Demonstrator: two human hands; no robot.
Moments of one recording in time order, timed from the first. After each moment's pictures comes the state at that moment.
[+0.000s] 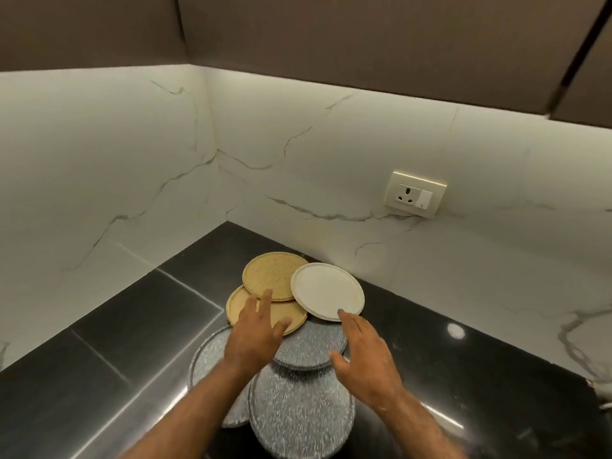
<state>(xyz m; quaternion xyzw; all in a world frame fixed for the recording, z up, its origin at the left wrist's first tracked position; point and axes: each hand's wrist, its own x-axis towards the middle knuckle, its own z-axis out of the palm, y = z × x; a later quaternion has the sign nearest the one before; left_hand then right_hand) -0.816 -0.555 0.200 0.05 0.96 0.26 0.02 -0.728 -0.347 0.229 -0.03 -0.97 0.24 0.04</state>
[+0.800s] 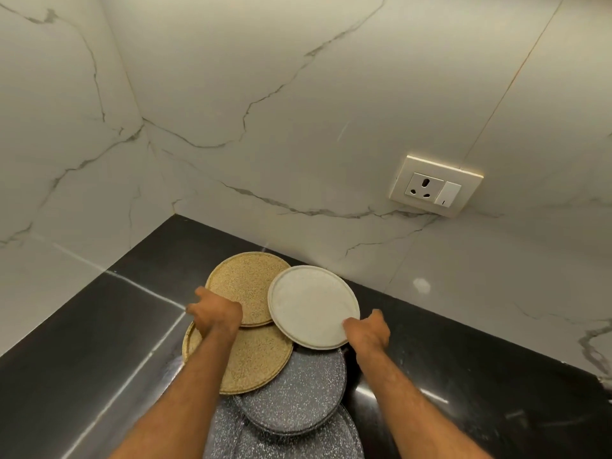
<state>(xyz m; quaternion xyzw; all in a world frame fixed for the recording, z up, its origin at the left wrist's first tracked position) -1.026 -0.524 0.139 -0.30 0.87 0.38 0.09 -0.923 -0.292 0.129 -0.51 -0.74 0.45 0.00</state>
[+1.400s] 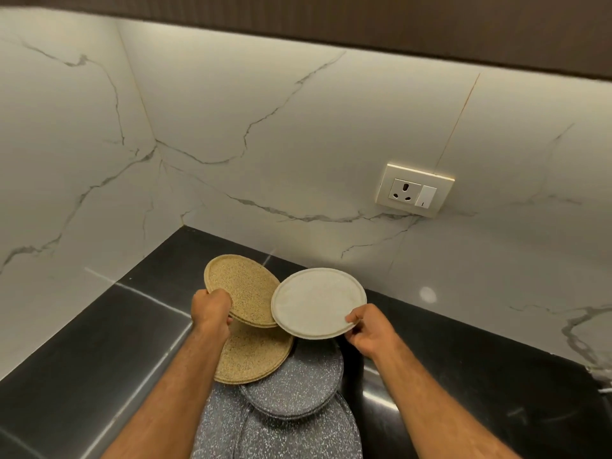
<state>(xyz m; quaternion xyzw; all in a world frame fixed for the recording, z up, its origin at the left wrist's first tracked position) -1.006 -0.549 0.177 -0.31 0.72 0.61 0.07 -0.907 -0.277 0.159 -0.47 -0.36 0.81 -0.01</state>
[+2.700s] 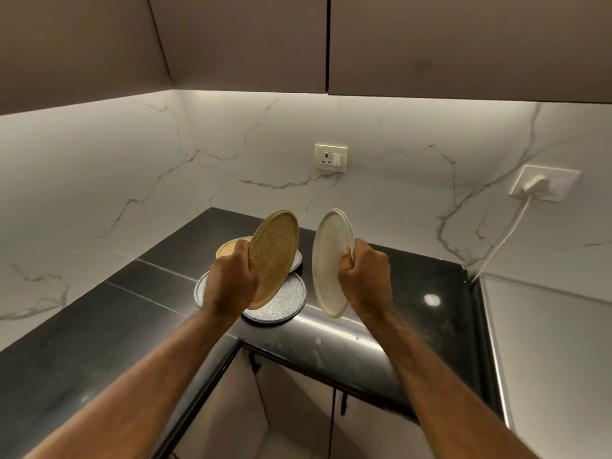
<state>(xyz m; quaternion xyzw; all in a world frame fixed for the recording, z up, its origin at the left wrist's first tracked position) -0.532 -0.539 0.339 0.15 0.92 0.29 -0.22 -0.475 -0.314 0.333 -0.11 -0.87 0.34 0.35</state>
